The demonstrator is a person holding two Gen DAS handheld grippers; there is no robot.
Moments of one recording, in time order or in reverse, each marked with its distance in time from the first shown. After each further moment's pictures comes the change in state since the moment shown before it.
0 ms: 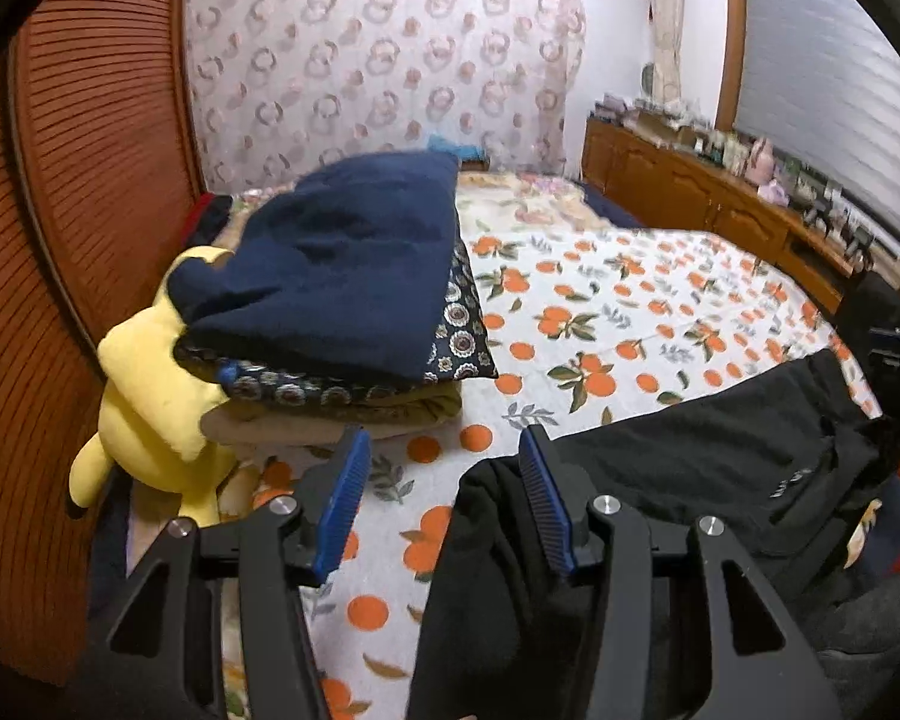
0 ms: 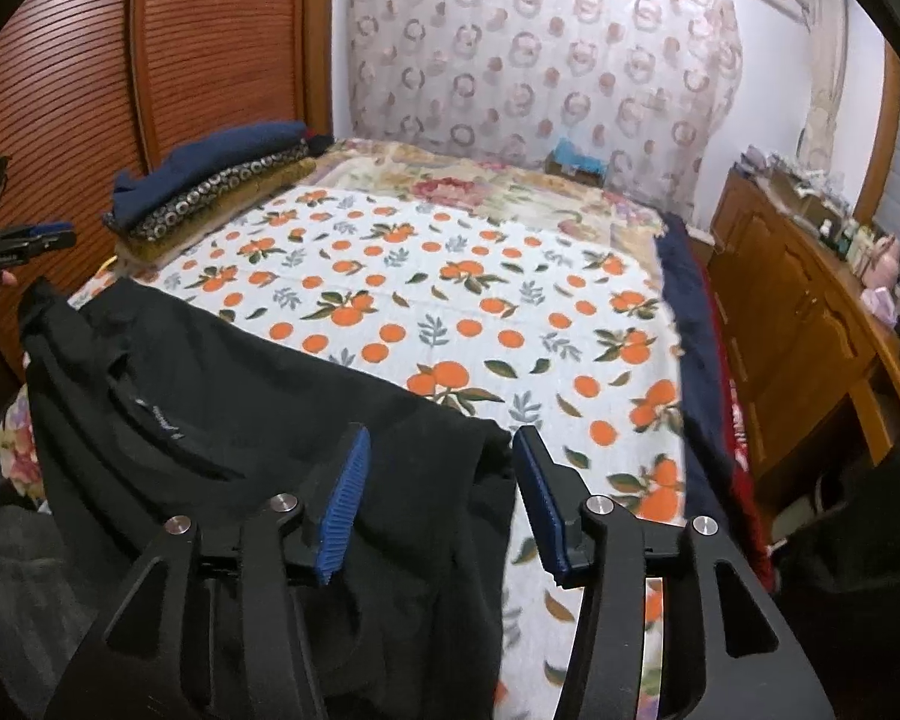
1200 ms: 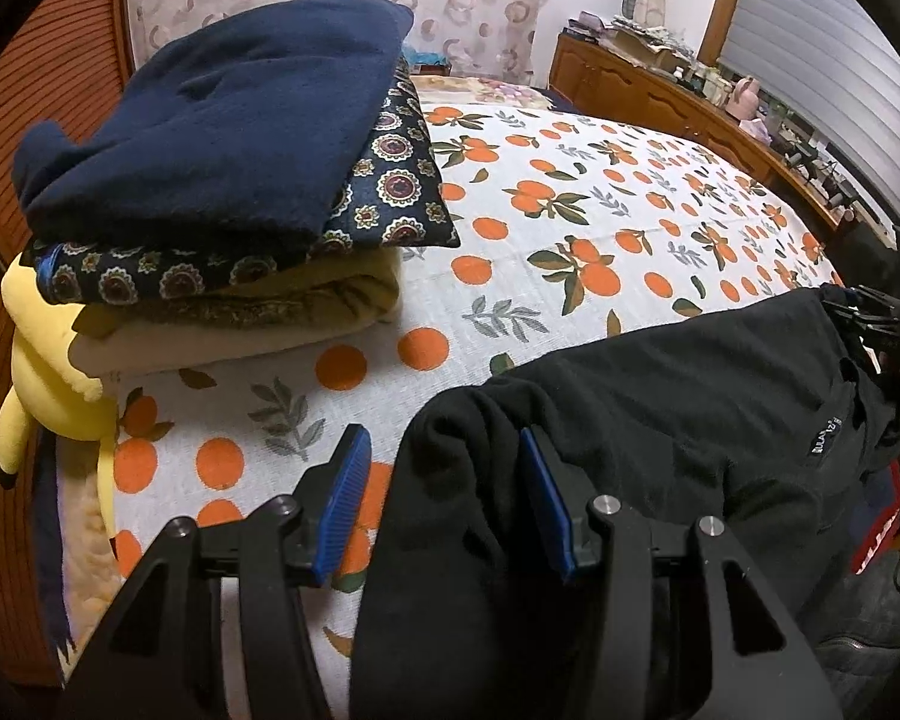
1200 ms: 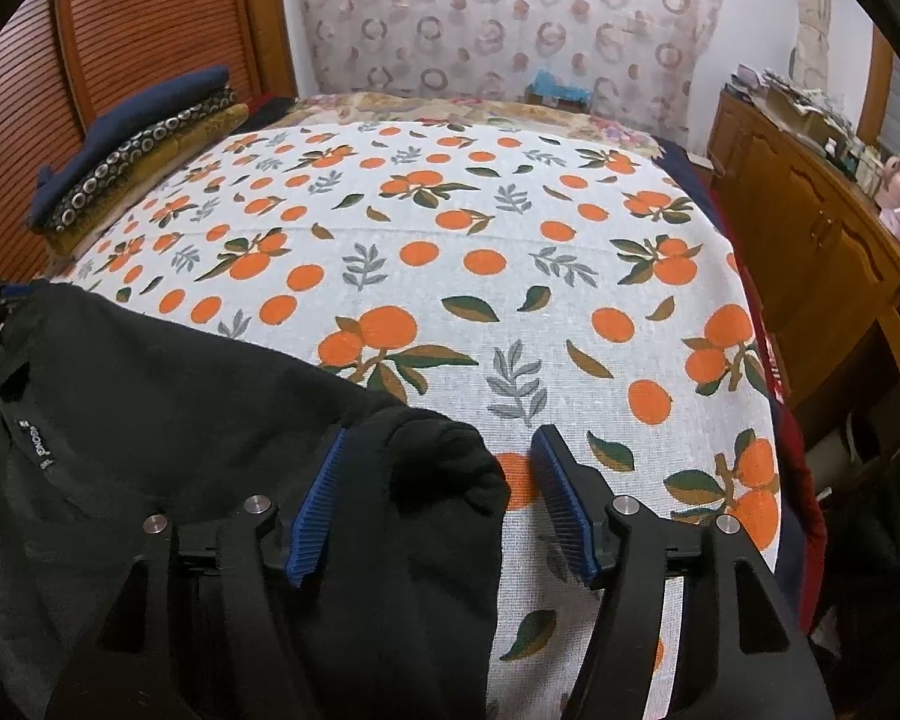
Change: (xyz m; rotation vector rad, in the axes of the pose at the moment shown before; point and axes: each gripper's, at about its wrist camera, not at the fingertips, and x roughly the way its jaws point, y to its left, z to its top) left arm 0.068 0.001 -0.027 -0.014 0.215 -0.130; right arm 0.091 -0.035 -0.015 0.117 0.110 0.006
